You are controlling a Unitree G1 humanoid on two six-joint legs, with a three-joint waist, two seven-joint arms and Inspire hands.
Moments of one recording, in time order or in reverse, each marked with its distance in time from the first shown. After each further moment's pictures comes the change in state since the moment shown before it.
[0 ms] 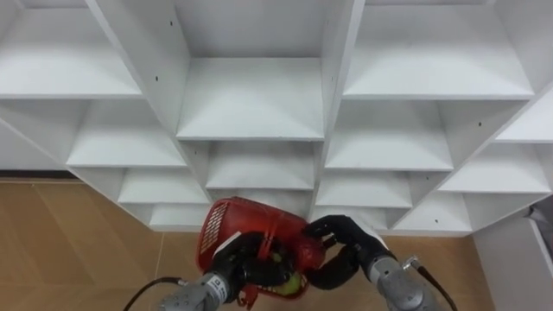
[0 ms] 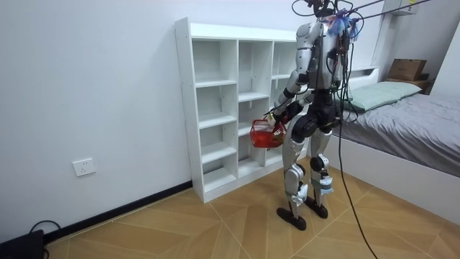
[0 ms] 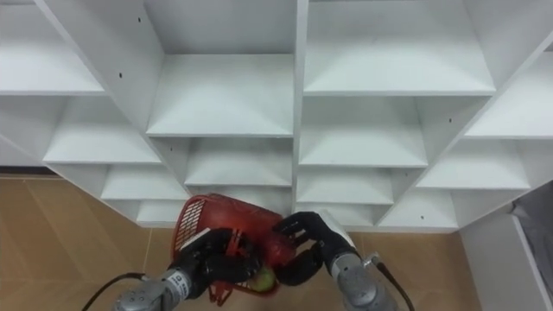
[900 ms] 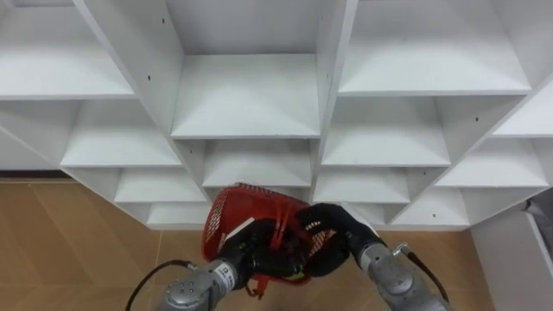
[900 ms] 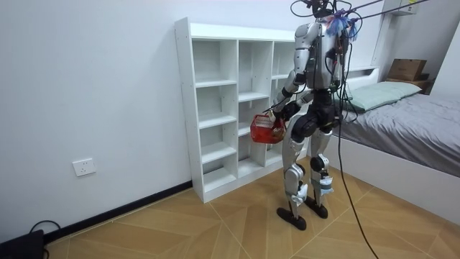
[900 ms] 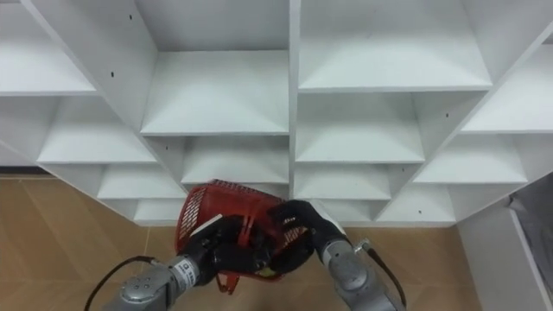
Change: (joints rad) left arm -0.034 0.004 -0.036 -0.040 -0.004 -0.019 -0.065; right arm -0.082 0.040 -0.001 0.065 0.010 -0.013 0.024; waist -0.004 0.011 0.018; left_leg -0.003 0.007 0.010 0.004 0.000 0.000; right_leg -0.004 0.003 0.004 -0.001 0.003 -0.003
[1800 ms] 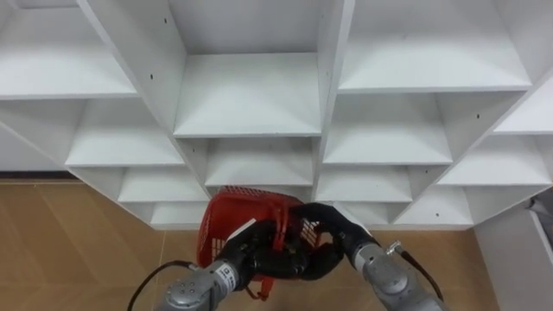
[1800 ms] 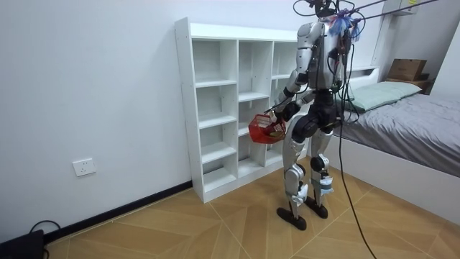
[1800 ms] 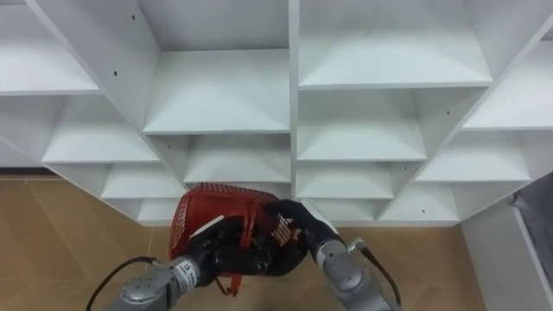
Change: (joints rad) left arm 0.010 0.000 0.003 0.004 0.004 0.001 0.013; right arm 0.010 -0.005 0.024 0.001 0.004 -0.003 0.008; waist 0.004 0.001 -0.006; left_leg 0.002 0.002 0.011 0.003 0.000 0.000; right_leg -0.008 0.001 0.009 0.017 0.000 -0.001
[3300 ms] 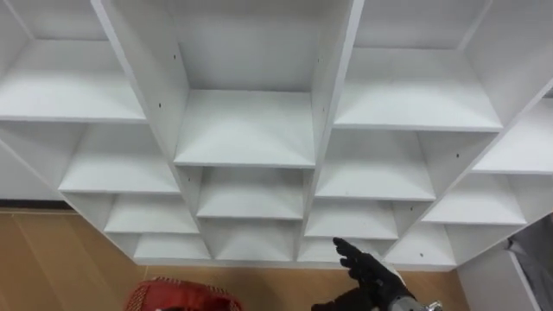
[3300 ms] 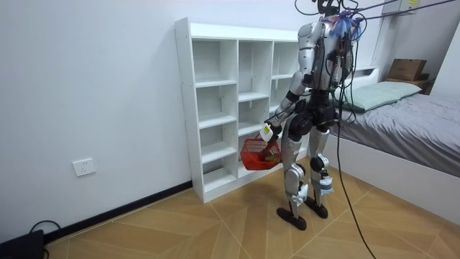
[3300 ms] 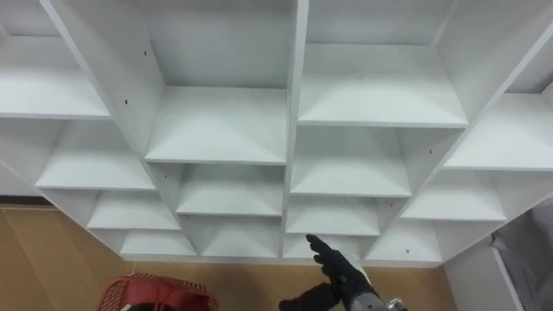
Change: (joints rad) left arm 0.235 0.071 0.250 0.233 0.171 0.000 0.299; right arm 0.284 -0.061 -0.163 -0.085 0.195 0.000 0.071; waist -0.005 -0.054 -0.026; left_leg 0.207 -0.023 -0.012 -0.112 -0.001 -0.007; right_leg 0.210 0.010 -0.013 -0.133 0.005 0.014
